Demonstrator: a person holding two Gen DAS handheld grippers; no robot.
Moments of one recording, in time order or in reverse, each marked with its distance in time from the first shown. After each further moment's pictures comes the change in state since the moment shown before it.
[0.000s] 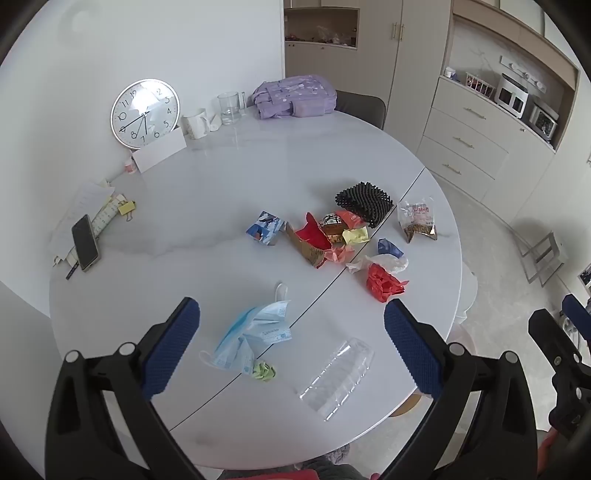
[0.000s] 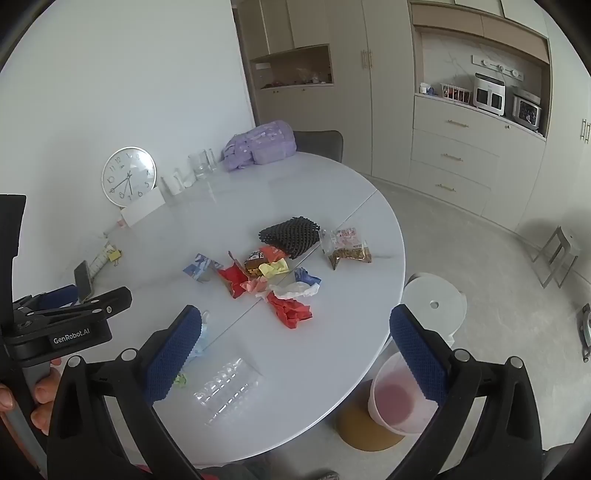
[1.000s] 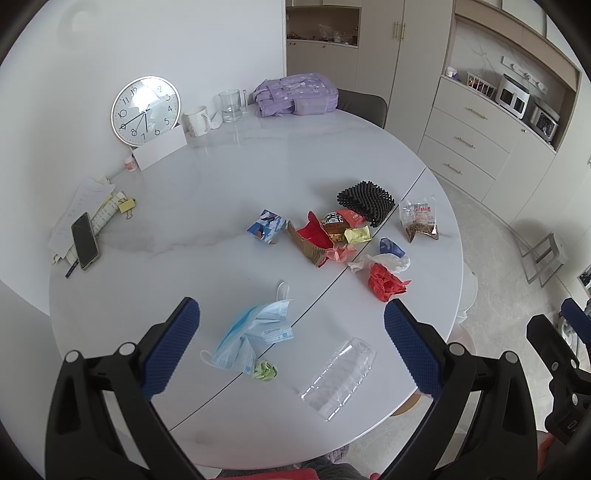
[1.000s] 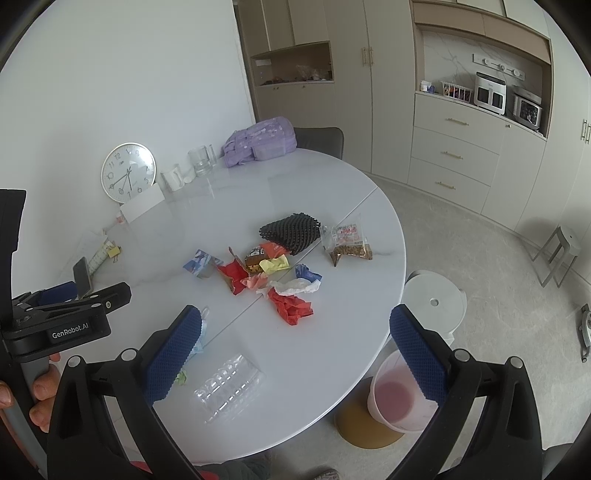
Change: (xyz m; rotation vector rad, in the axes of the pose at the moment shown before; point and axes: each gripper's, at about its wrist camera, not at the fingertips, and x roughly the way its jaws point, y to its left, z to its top) left arm 0.001 -0.001 0.000 0.005 0.003 0.004; right arm 0.002 0.003 -0.003 -0.007 0.007 -0.006
